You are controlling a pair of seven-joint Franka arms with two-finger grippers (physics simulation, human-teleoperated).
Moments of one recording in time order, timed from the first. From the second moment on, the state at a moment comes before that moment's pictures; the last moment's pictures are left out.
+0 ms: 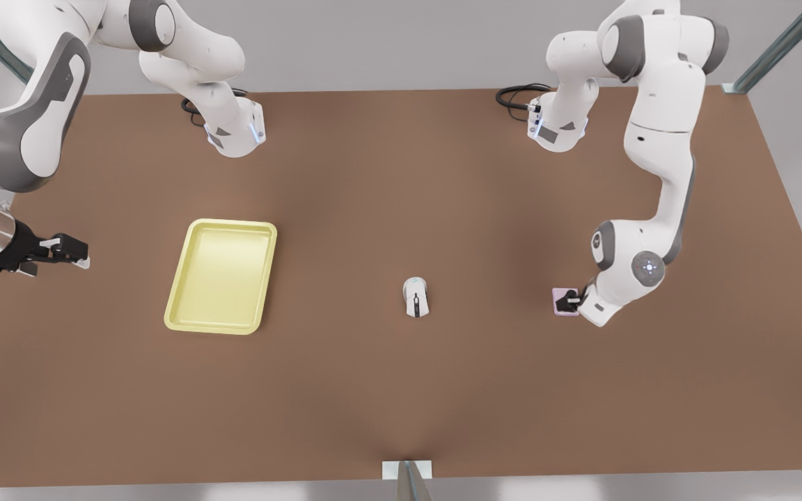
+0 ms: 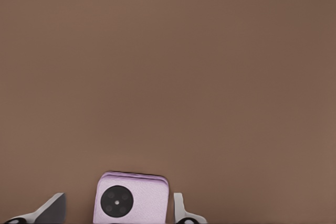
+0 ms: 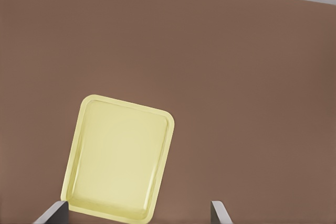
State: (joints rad) left arm -0.05 0.51 -0.03 -2.00 -0.10 2.51 -0.06; right arm 0.10 0.30 -0.28 -1.17 0.06 1.43 -0.31
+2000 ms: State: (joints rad) left arm -0.12 0.51 -0.03 -1.97 -0.09 2.53 0.02; right arm 0.10 0.32 -0.28 -1.18 0.06 1.47 -0.33
